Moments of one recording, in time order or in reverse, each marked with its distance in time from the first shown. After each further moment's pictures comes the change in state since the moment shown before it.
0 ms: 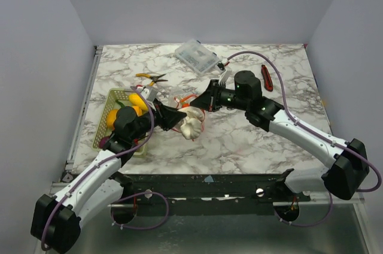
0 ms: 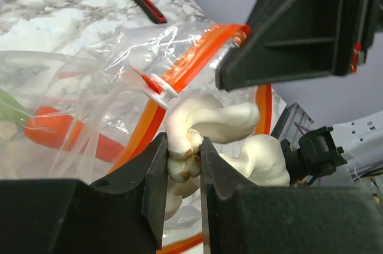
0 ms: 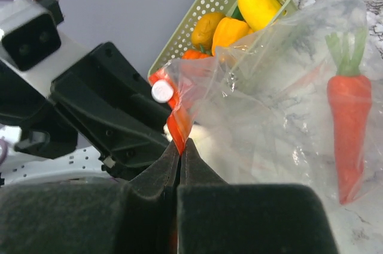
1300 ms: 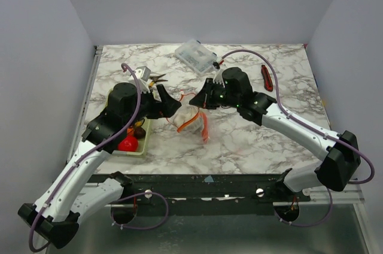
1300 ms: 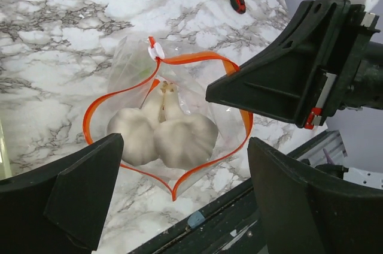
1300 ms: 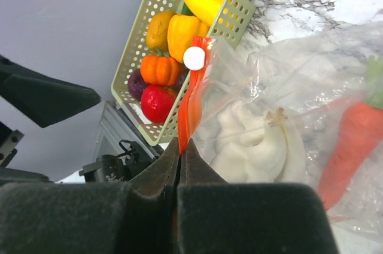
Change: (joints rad) left arm -0.061 0.071 0.595 -0.941 -0.360 -0.023; right arm 0.038 0.097 0.116 -0.180 0.174 0.043
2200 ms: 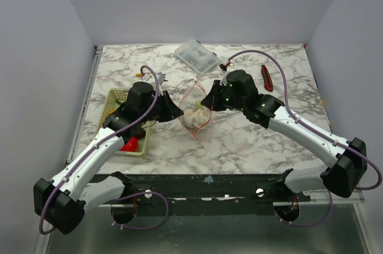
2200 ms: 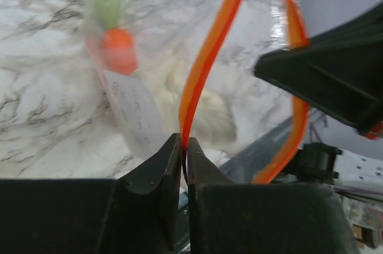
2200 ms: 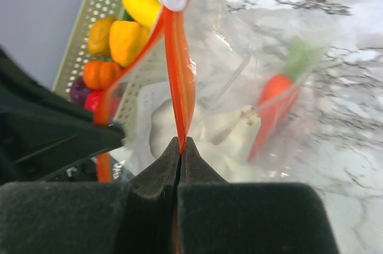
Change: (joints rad) left arm 0.003 0.132 -0.161 0.127 0.115 -0.092; right arm 0.000 -0.069 -0.015 -0.119 0.156 -0.111
